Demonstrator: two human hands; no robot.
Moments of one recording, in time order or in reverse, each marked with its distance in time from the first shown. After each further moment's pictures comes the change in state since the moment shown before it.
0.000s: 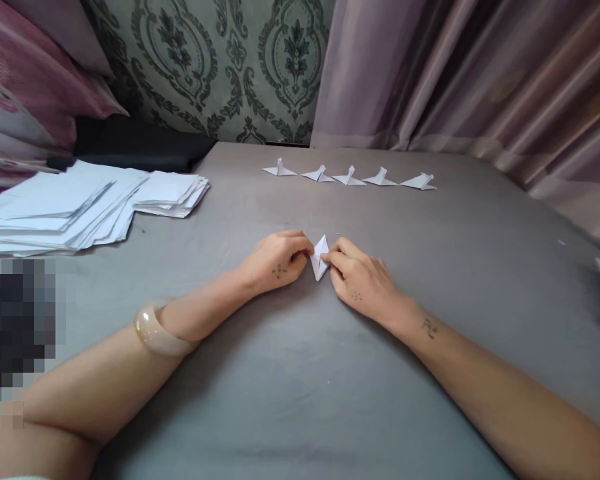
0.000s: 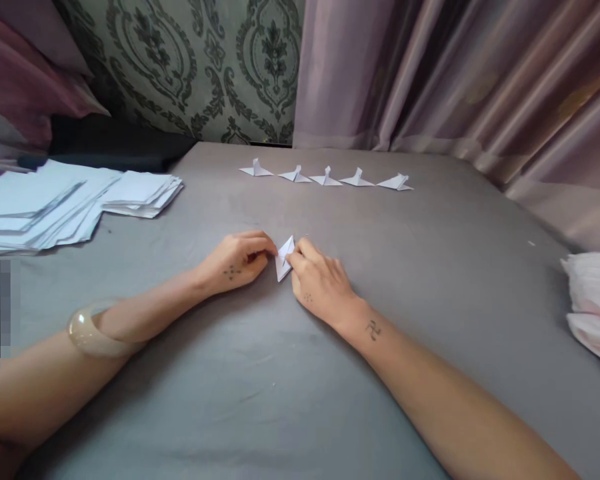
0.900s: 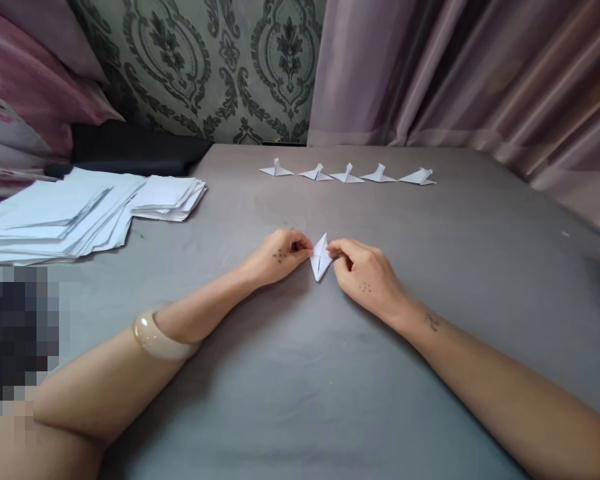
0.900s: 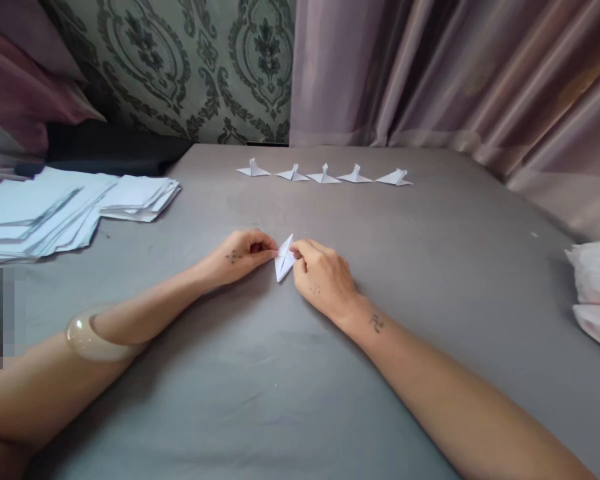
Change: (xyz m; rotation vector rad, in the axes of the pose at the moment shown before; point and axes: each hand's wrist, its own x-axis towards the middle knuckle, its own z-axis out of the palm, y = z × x) left_hand 0.013 -0.004 0.001 -0.278 -0.131 -0.298; right_hand 0.003 0.004 0.008 0.272 0.190 0.163
